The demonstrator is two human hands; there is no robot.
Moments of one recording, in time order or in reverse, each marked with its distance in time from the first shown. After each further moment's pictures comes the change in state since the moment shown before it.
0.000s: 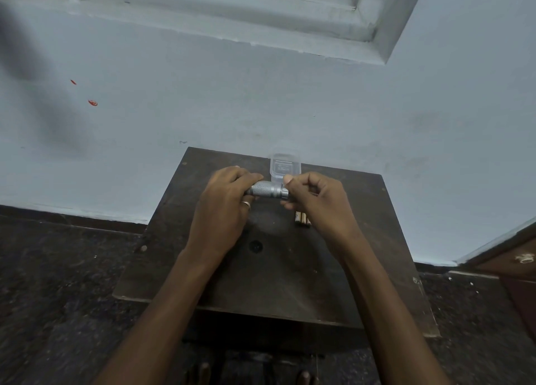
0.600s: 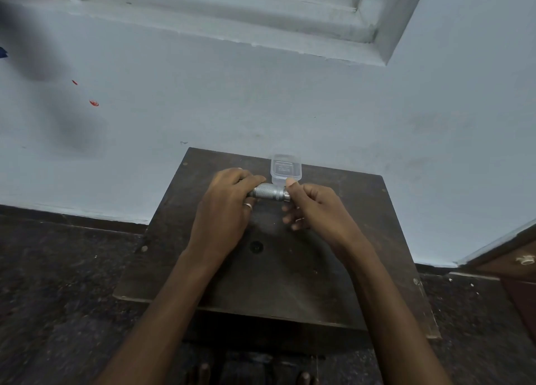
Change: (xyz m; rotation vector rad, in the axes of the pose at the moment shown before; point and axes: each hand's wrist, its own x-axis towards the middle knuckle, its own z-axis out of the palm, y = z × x) left_hand 0.000 0.001 0.001 -0.007 0.005 0.018; right_hand -0.001 0.005 -0.001 -0.060 -0.135 0.136
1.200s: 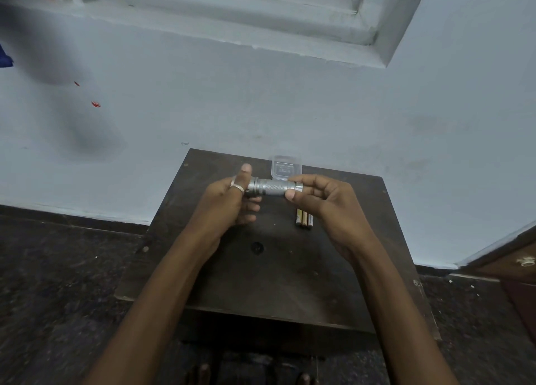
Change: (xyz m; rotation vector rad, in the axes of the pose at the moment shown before) left_hand 0.012 0.014 -0.013 -0.934 -0.160 -0.877; right_hand -0.007 -0.008 -0.014 0.282 0.002 -0.143
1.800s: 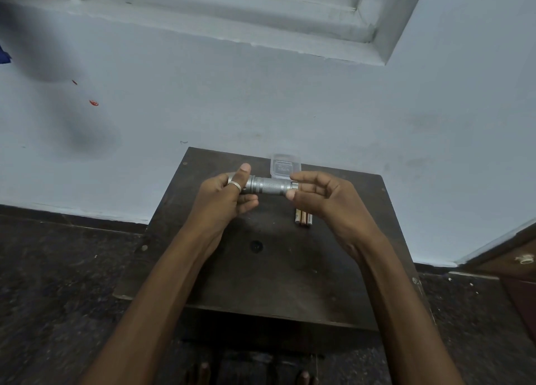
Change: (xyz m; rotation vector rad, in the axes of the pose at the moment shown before) left_hand 0.000 0.002 0.004 -0.219 0.034 0.060; right_hand 0.002 0.000 -0.007 -0.010 -0.039 0.078
